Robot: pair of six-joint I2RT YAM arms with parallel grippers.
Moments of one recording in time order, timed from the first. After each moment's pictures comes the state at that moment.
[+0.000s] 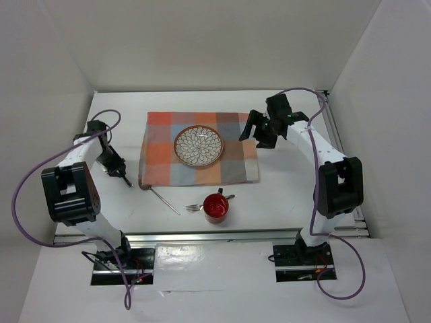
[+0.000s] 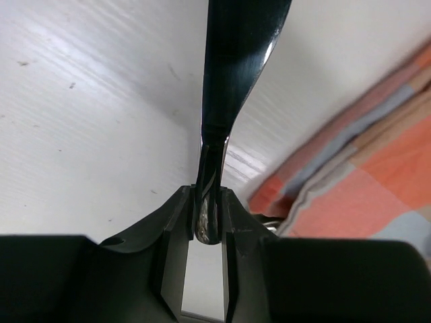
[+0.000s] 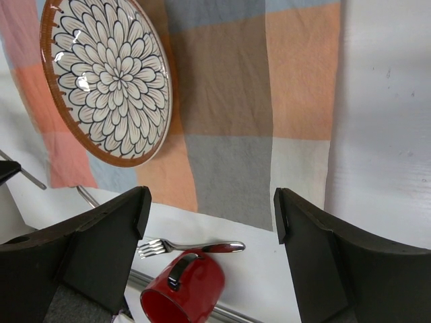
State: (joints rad) left arm 0.29 1.66 1.13 -0.78 -0.01 -0.50; right arm 0.25 1.70 1.39 -0.62 -0.24 0.56
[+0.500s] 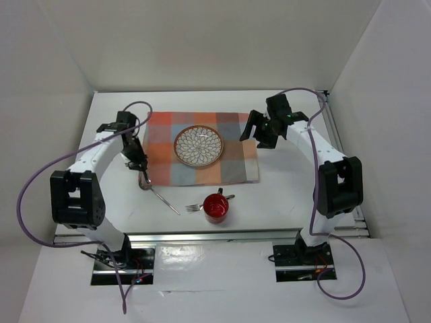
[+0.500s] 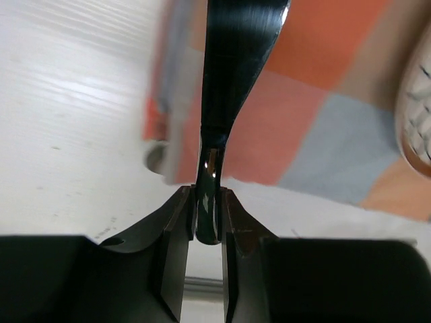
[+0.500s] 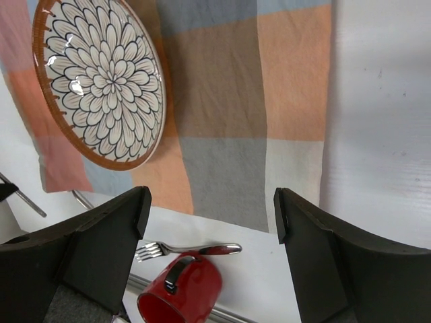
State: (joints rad) left arm 0.01 1.61 1.23 -0.89 -0.01 -0.48; right arm 0.25 1.70 1.39 -0.62 -0.23 0.56
